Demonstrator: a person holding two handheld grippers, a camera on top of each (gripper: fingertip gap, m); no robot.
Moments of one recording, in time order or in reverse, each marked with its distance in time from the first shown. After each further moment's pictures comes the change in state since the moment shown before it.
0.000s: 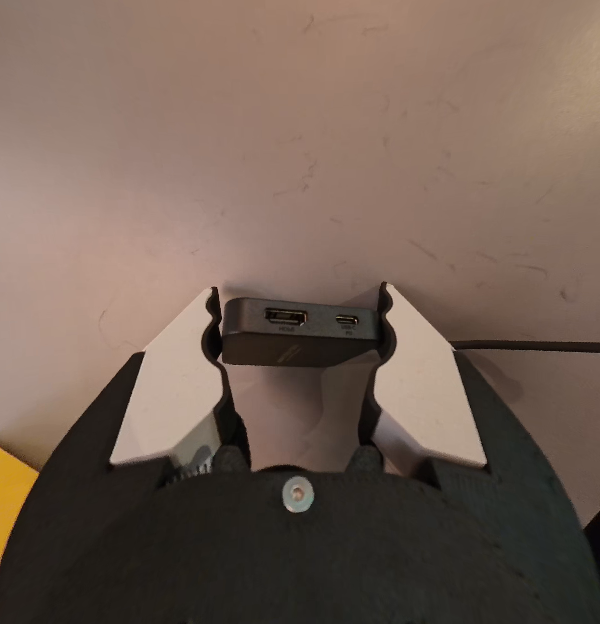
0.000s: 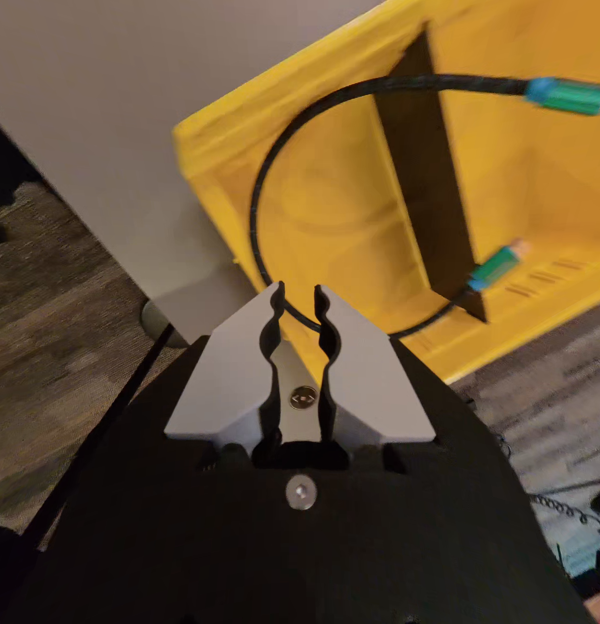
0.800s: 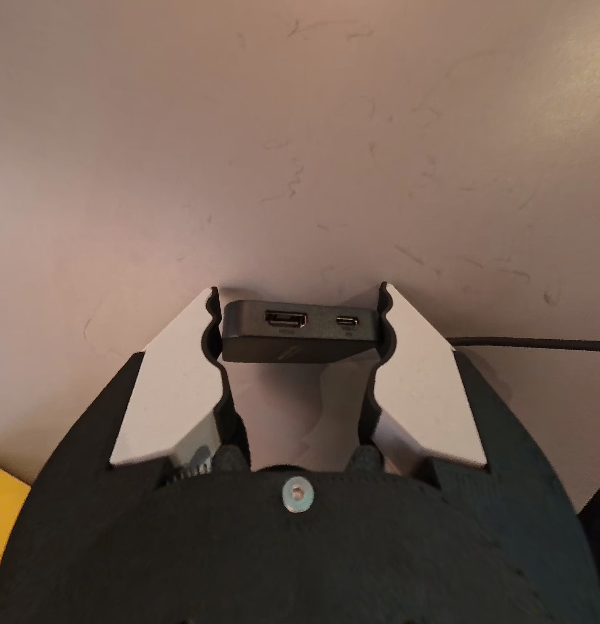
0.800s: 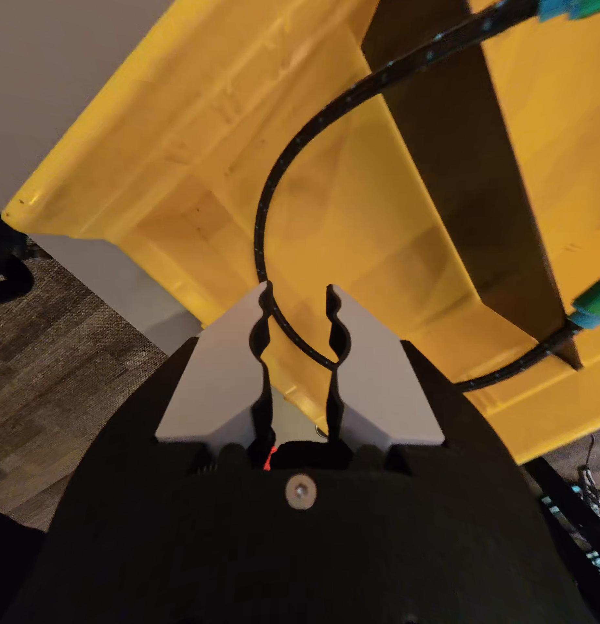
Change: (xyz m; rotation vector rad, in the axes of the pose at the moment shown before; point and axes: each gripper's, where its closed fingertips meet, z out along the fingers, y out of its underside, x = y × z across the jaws) left arm 0.006 -0.003 0.002 -0.006 0.025 -0.004; right arm -0.001 0.014 0.057 -0.074 -0.091 0.145
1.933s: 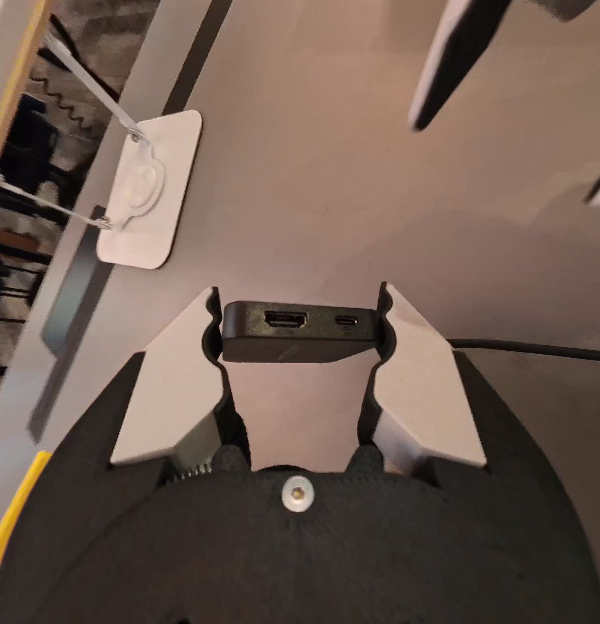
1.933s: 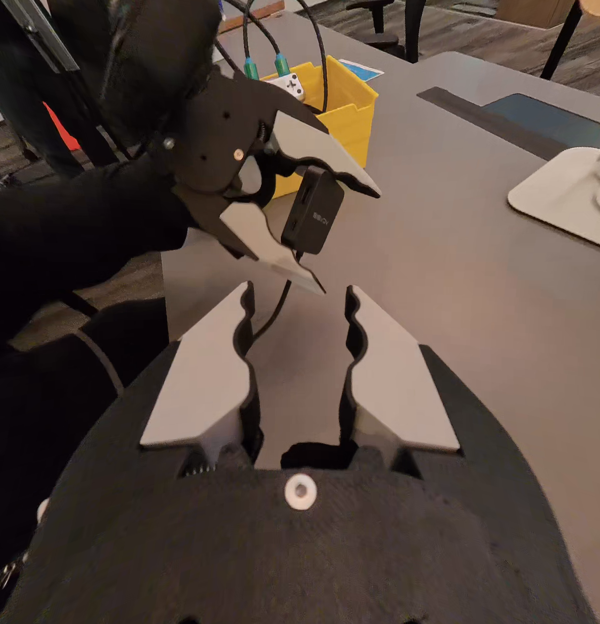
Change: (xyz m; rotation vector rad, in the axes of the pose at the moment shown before) left arm 0.008 -0.072 -0.072 0.295 -0.343 0.196; right arm -0.183 -0.349 -0.076 1.000 -0.353 -0.047
